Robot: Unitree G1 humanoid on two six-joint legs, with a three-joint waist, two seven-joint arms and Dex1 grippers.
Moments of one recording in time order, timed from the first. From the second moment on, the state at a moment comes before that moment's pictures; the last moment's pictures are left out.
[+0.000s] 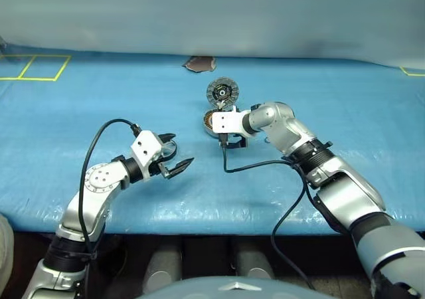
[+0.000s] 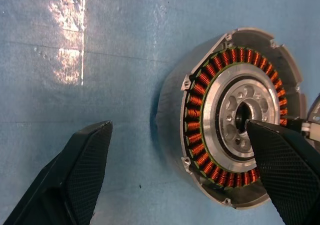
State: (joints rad) left arm -0.10 0.53 -0.09 -0.32 -0.25 0.35 -0.70; right arm -0.96 -0.40 0.60 0.62 -0.34 0.13 0.96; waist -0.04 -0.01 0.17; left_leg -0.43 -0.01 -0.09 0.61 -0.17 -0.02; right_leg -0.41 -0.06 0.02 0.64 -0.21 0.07
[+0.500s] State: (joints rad) left arm -0.05 0.53 -0.05 -0.36 -0.24 0.36 -0.66; right arm -1.09 -0.29 0.57 0.93 -0.36 0.00 0.98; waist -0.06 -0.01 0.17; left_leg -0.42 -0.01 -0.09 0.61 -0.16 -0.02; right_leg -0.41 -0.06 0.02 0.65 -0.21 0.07
